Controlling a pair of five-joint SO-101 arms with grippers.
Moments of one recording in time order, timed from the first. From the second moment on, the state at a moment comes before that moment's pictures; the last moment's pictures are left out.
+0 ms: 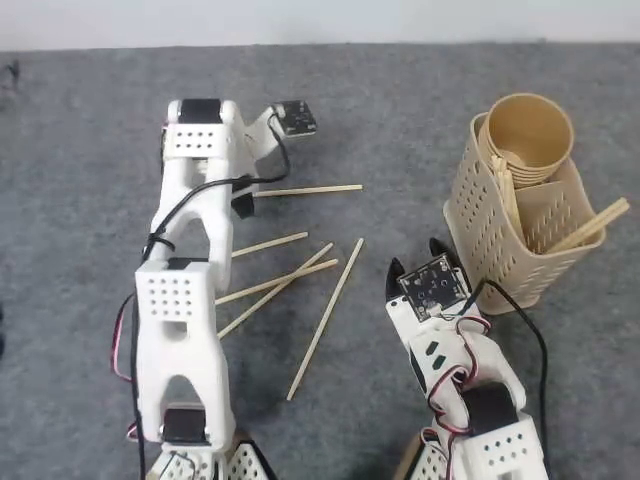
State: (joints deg) left arm -3.2 50.9 -47.8 93.9 -58.1; right arm -20.2 -103.6 95.5 43.2 14.8
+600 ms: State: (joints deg) left arm -3.6 73.5 -77.7 94.5 -60.3; right arm -20.2 -103.6 95.5 43.2 14.8
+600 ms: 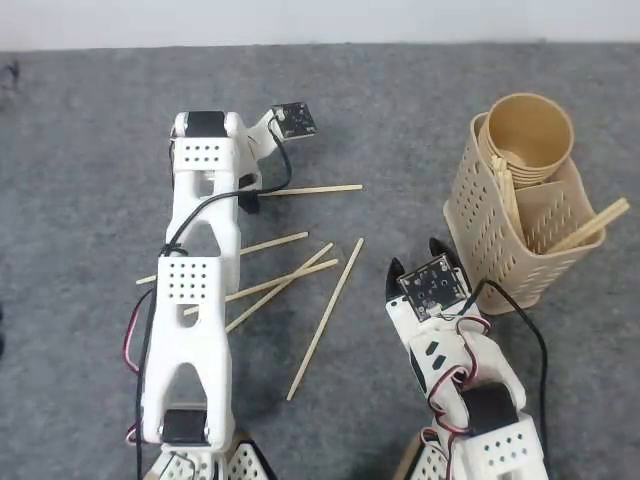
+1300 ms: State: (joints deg) left arm 1.8 69.4 -65.7 98.9 -79.3; right arm -20.2 -103.6 95.5 43.2 14.8
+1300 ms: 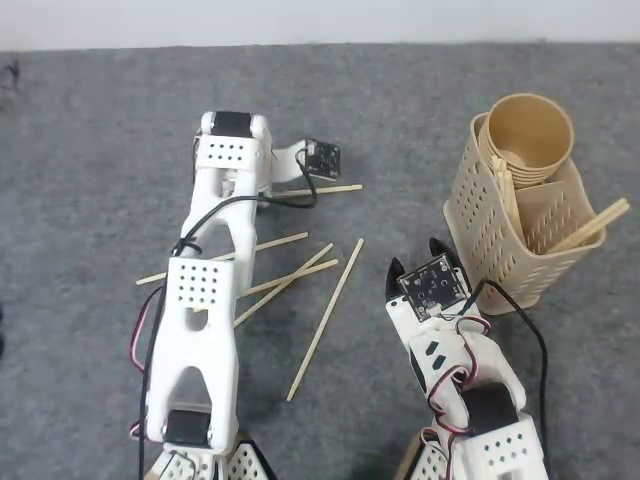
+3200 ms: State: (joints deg) left arm 46.6 26.0 -59.3 67.0 15.9; right arm -20.2 -103.6 95.5 43.2 14.8
